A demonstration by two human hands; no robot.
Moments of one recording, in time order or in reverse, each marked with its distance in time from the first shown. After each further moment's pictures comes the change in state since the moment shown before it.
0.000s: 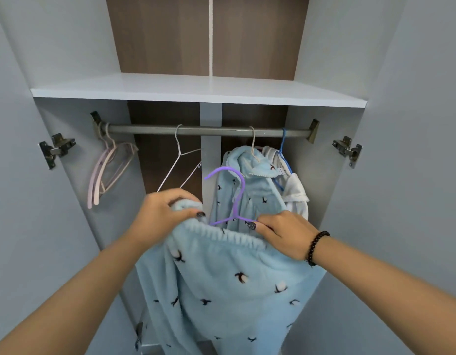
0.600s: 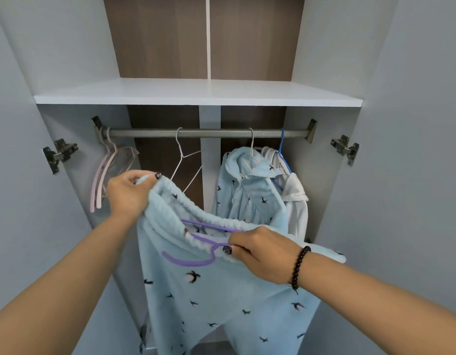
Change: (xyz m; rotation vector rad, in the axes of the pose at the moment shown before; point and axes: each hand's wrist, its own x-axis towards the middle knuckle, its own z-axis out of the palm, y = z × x) left_hand 0.036 -0.028 -0.036 -0.009 0.523 -0.377; right_hand -0.010 -0.060 0.006 0.160 0.052 -0.241
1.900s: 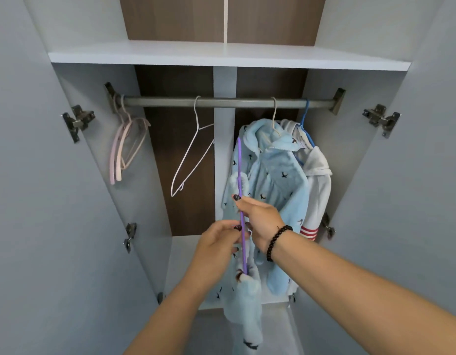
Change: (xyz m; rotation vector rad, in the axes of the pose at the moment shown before) left_hand -0.157 -0.024 0.007 -0.361 -0.657 -0.458; right_hand 0.075 -0.035 0.074 1.465 0.505 0.994
